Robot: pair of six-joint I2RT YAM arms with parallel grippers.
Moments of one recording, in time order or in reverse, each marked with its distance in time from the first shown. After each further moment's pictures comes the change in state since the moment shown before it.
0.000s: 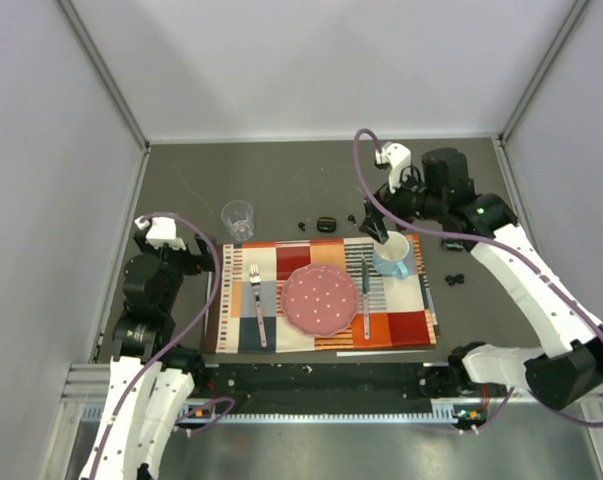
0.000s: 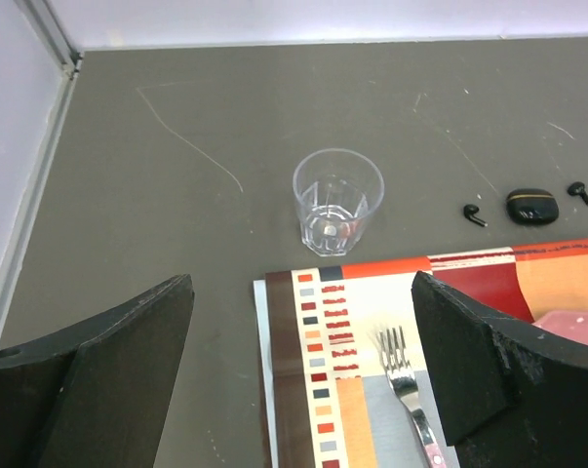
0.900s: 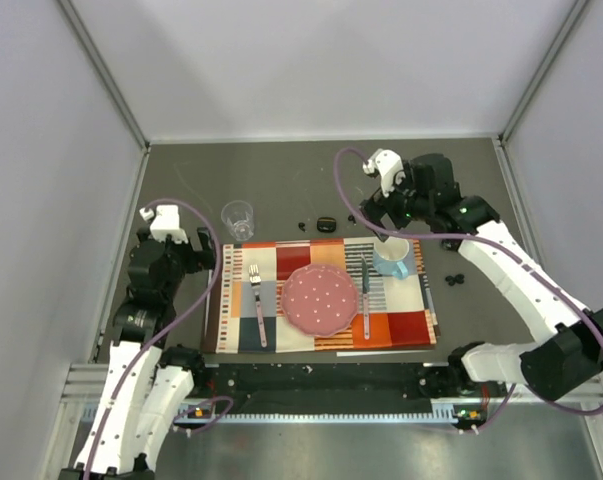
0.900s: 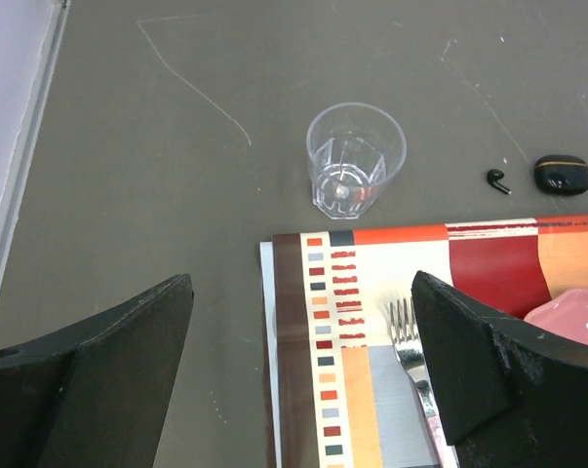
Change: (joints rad) left arm 0.000 0.111 0.071 -0.100 -0.039 -0.043; right arm -0.001 0.028 -0.060 0.045 0.163 -0.179
